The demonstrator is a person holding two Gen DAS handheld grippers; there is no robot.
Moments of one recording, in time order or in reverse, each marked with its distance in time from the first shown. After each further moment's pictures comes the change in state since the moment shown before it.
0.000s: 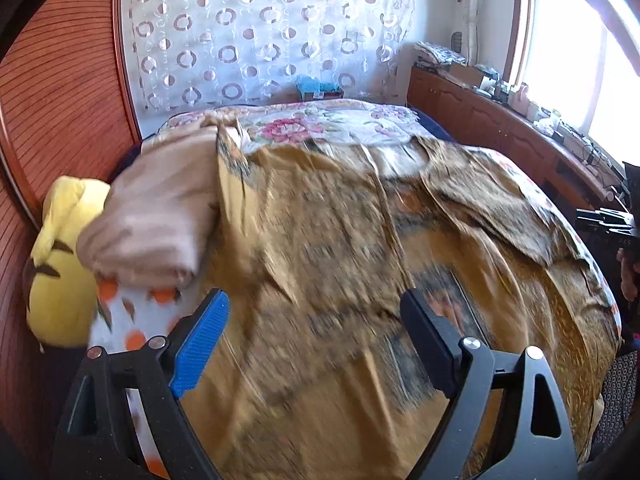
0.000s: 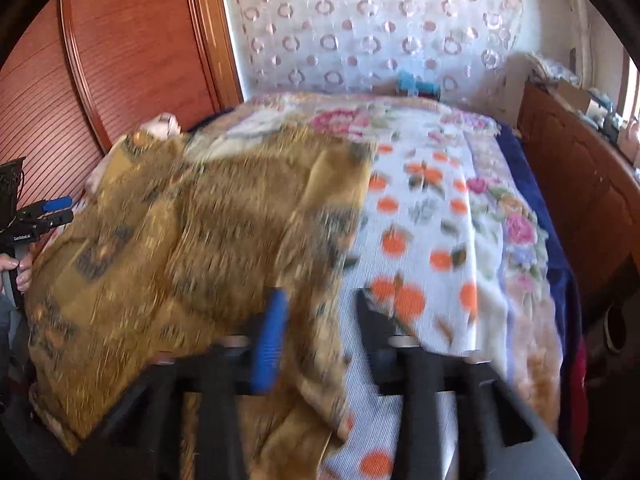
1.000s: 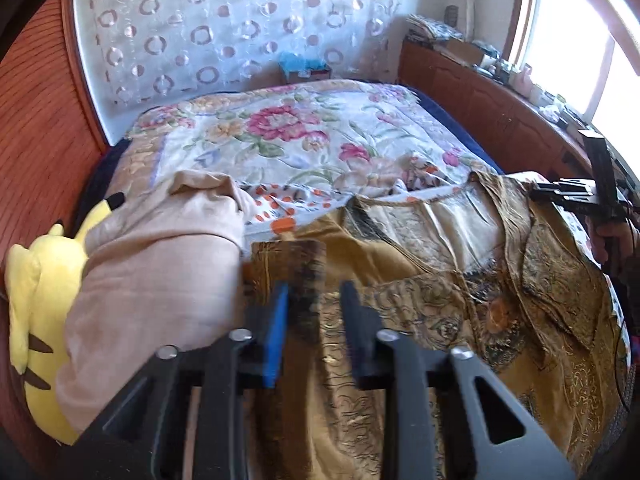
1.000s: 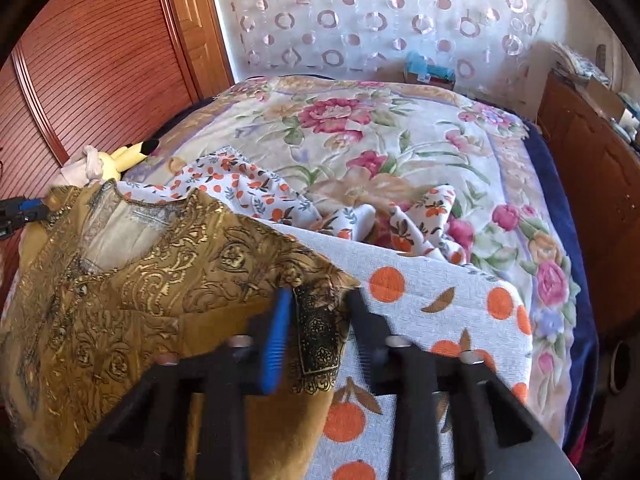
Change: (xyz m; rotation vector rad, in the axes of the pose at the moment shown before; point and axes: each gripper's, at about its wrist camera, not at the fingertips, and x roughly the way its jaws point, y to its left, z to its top) left arm 0.113 0.052 0.114 0.060 0.128 -0.070; right arm 0.177 -0.041 0.130 -0.030 0.087 0.012
